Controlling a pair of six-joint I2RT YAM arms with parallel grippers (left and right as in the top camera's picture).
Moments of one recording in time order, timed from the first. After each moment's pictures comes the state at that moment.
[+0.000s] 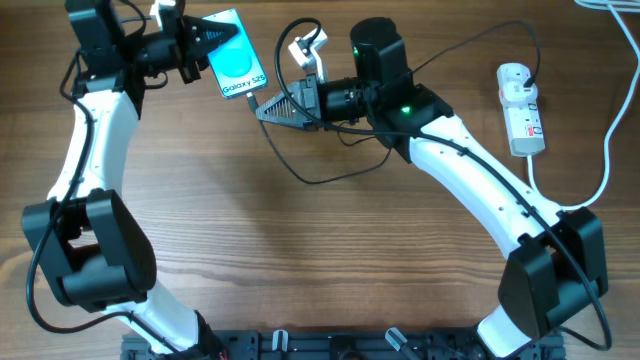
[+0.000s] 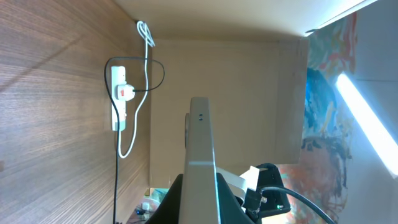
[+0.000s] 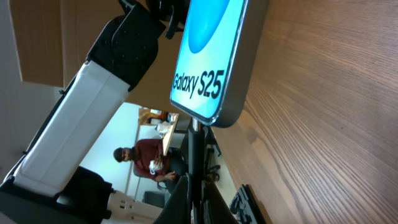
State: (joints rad) left arm 0.17 1.86 1.47 -0.02 1.41 -1.17; right arm 0.53 1.78 1.44 -0.07 -1.06 0.89
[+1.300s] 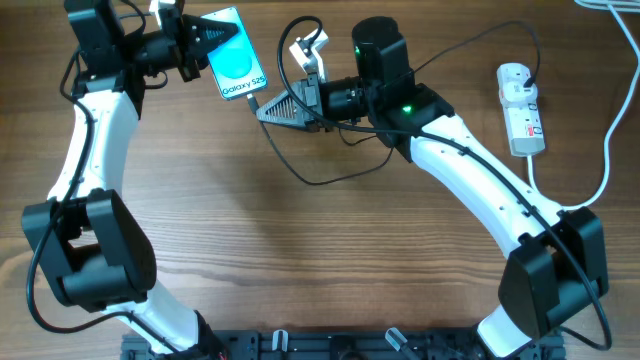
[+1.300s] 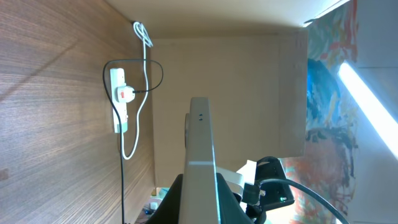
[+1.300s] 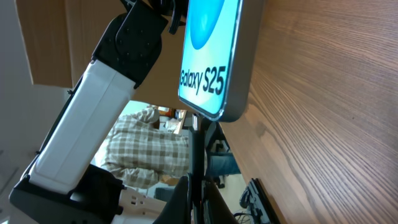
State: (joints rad) left arm 0.17 1.86 1.47 0.01 1.43 -1.14; right arm 0.53 1.78 1.44 -0.06 -1.10 0.94
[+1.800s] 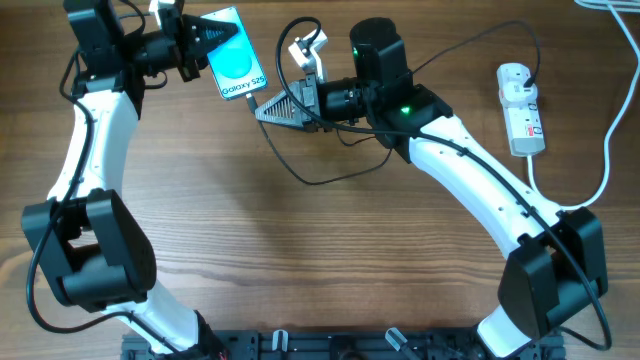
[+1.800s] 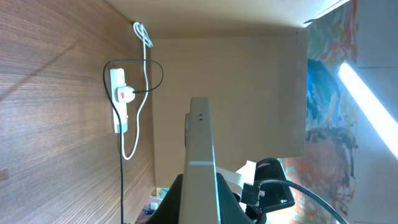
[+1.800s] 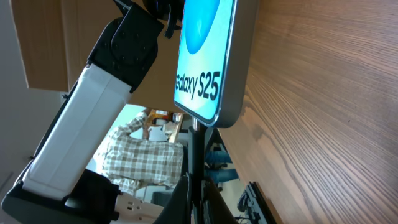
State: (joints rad) left arm 0.17 1.86 1.47 0.01 1.43 -1.14; right arm 0.54 1.78 1.44 -0.06 -1.07 0.94
